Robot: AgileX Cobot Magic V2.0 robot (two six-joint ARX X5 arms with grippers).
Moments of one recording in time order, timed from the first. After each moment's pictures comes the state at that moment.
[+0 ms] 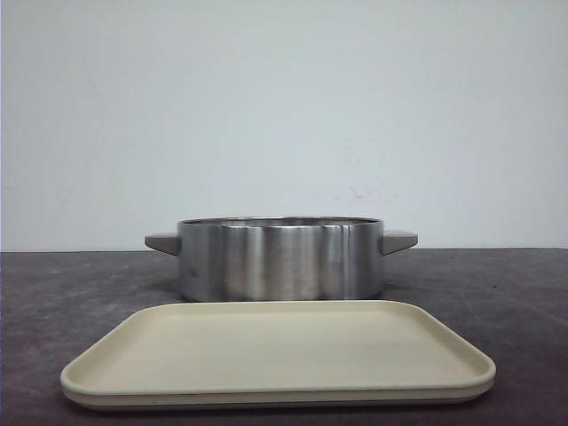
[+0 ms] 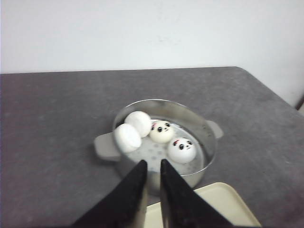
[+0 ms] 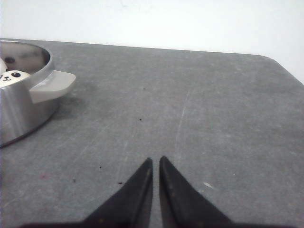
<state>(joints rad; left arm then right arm) -0.72 0.59 1.02 -0.71 -0.29 -0.27 0.12 0.00 0.02 -0.17 0.06 0.01</state>
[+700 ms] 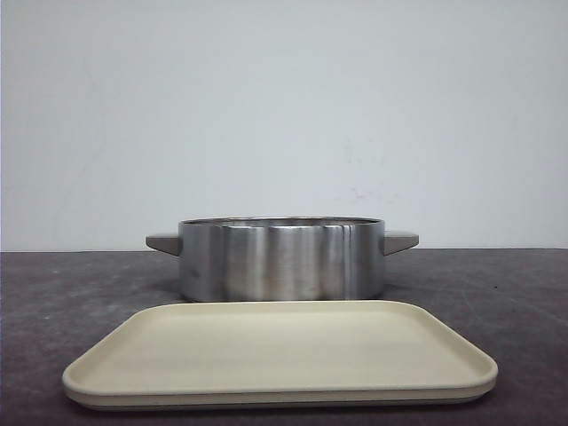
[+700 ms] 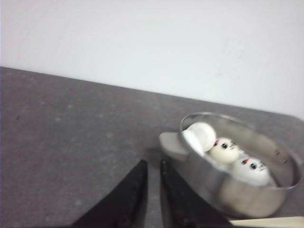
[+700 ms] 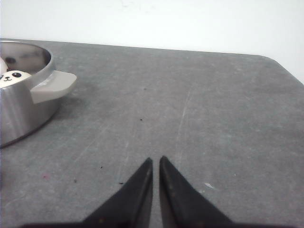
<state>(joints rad) -0.16 0.02 0.25 -0.28 0.05 -0.23 0.12 0.00 0.02 -0.17 0.06 0.01</state>
